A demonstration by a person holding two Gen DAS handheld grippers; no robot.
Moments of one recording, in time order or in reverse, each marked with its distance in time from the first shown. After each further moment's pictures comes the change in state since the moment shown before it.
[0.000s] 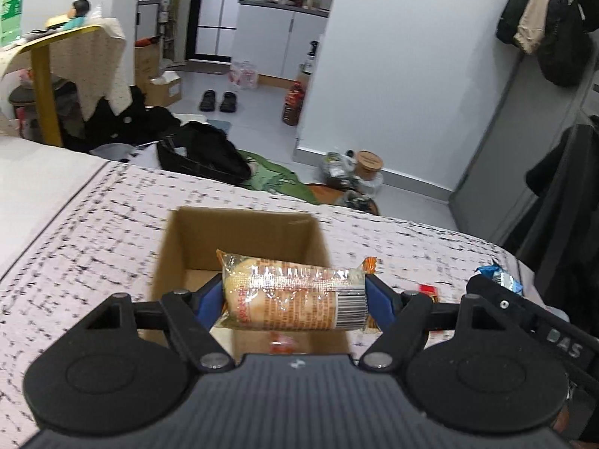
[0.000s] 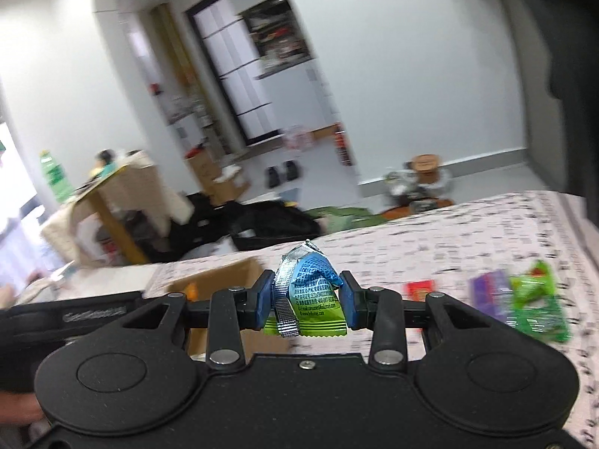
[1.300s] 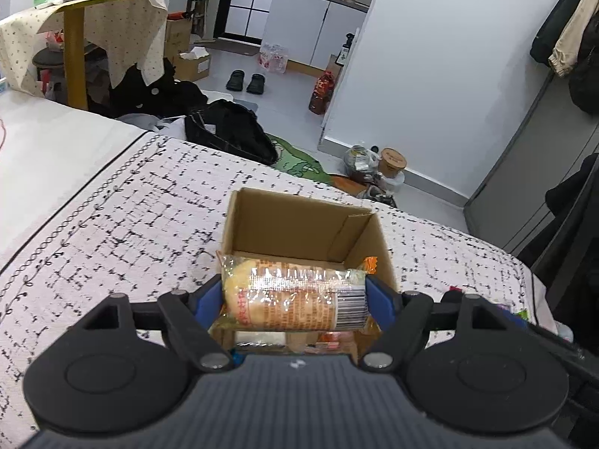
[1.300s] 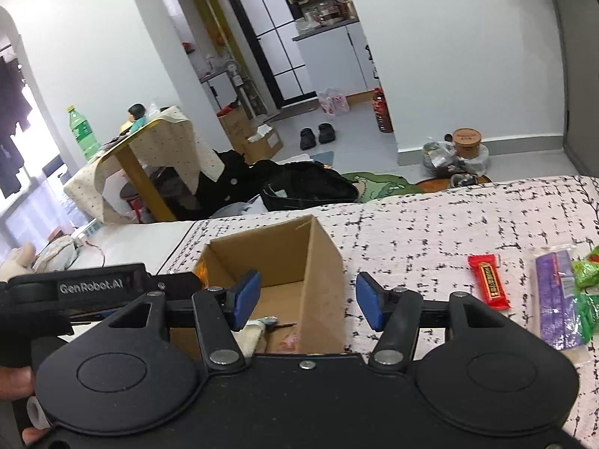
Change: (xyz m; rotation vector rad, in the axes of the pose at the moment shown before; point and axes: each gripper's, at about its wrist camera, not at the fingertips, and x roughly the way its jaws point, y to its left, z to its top) left arm -0.009 0.050 0.001 -0.105 0.048 0.008; right arm 0.021 0.038 -0.008 -0.040 0.116 0.052
